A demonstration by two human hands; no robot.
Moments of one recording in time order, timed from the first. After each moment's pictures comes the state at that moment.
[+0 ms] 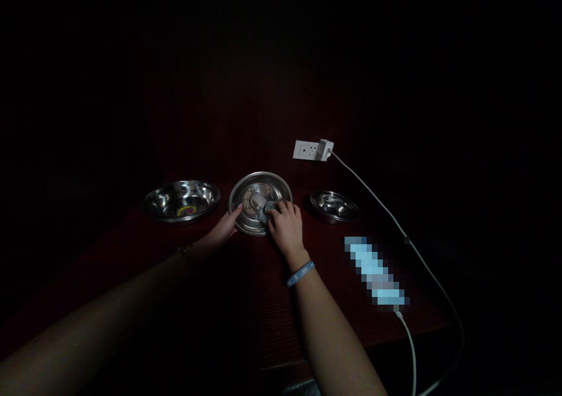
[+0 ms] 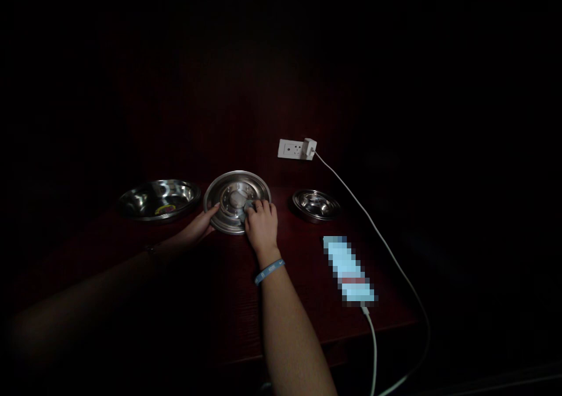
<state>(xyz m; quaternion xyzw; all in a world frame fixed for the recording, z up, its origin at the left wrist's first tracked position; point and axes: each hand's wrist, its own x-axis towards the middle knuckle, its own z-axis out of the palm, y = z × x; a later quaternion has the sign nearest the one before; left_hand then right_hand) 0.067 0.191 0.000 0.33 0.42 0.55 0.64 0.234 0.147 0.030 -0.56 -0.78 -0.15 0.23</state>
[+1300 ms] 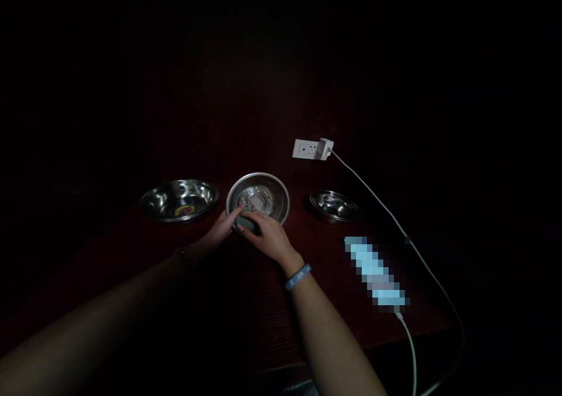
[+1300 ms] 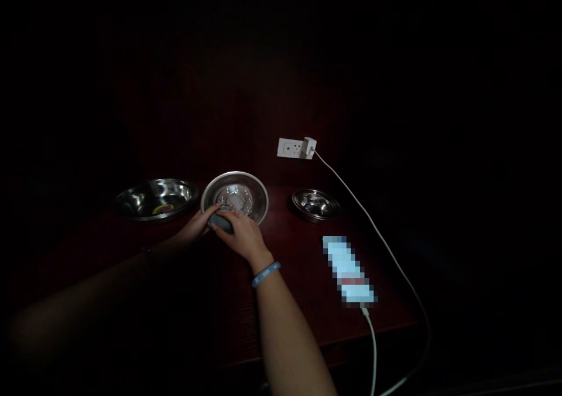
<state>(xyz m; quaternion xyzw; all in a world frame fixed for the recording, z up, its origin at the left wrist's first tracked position) 0.068 0.182 0.007 0.39 0.42 0.58 0.57 0.212 0.136 0.028 -0.43 -0.85 0.06 0.32</state>
